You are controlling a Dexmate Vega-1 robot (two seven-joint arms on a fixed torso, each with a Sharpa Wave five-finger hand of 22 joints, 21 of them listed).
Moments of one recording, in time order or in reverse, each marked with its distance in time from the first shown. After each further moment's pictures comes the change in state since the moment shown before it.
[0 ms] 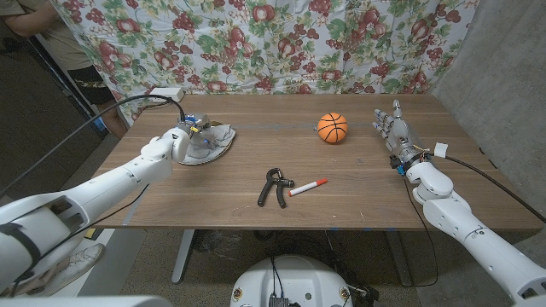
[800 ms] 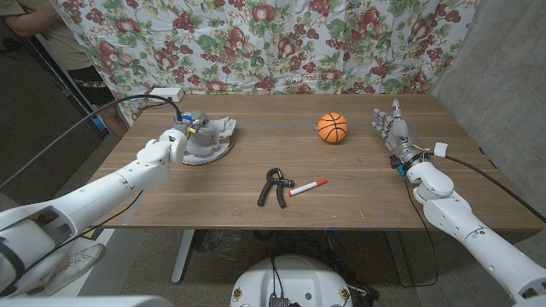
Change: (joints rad) left arm 0.080 0.047 -0.059 -0.130 0.018 0.068 0.036; left_hand -0.197 -0.012 -0.001 0.112 0.018 -0.091 -0.048 -0.147 -0.134 -0.062 -0.003 -0.077 -0.072 -0.064 0.024 -0.077 -0.110 -0.056 0.001 -0.098 0.004; right arm 0.001 -0.004 -0.001 -0.003 0.003 0.004 0.017; right_hand 0.000 0.000 0.000 0.000 0.000 0.000 0.000 0.000 0.000 0.000 0.000 0.000 0.002 0.000 0.000 0.000 0.000 0.000 0.000 0.000 0.000
